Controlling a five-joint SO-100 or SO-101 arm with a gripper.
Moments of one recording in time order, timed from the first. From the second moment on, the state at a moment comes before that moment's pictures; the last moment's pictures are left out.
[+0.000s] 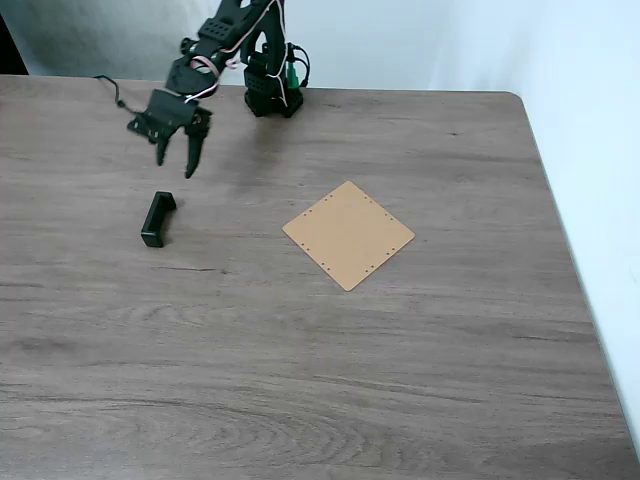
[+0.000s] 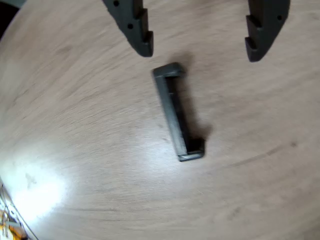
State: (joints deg) arm 33.6 112.9 117.2 34.5 -110.0
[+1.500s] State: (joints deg) arm 35.4 85.2 93.1 38.7 -123.8
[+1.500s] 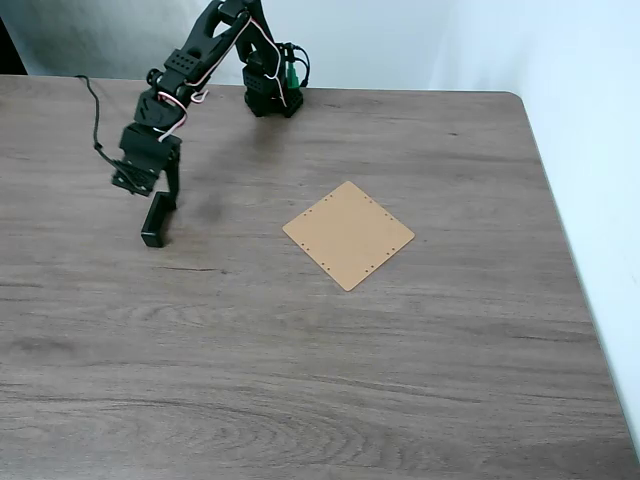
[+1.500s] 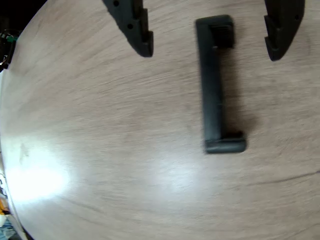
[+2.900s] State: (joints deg) arm 40.3 77.2 90.3 38.8 -129.7
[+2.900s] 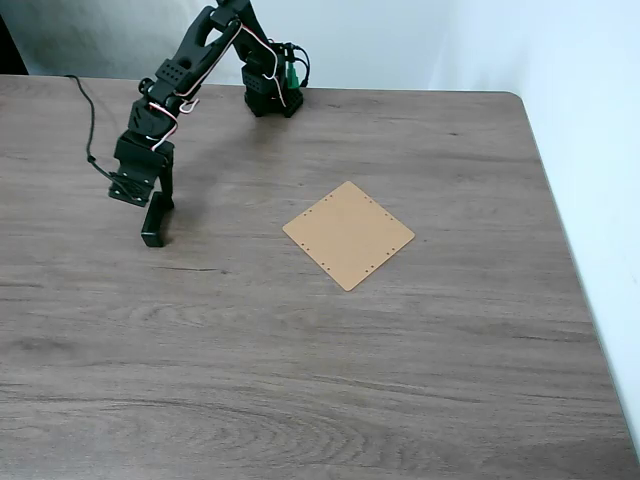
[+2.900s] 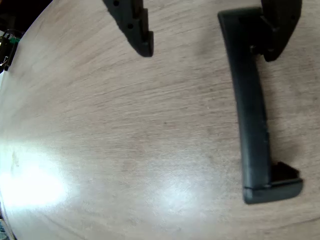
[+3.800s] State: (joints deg) arm 39.1 69.7 80.9 47.8 -109.6
